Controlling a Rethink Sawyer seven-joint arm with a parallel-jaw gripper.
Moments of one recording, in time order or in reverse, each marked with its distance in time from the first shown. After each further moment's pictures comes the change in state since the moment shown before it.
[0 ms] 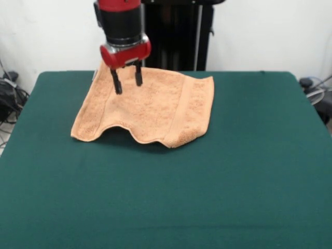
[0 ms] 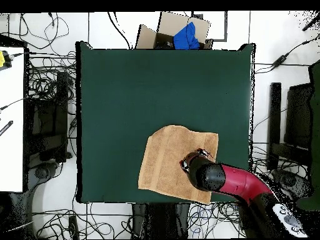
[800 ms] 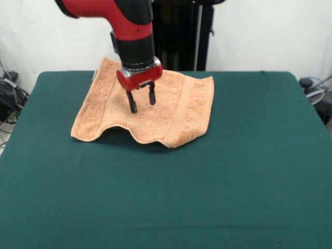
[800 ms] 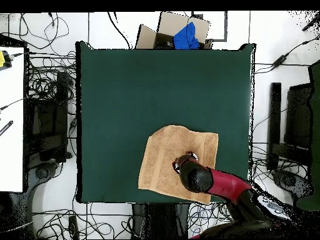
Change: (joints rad) arm 0.009 0.208 -0.034 -0.017 0.001 -0.207 0.000
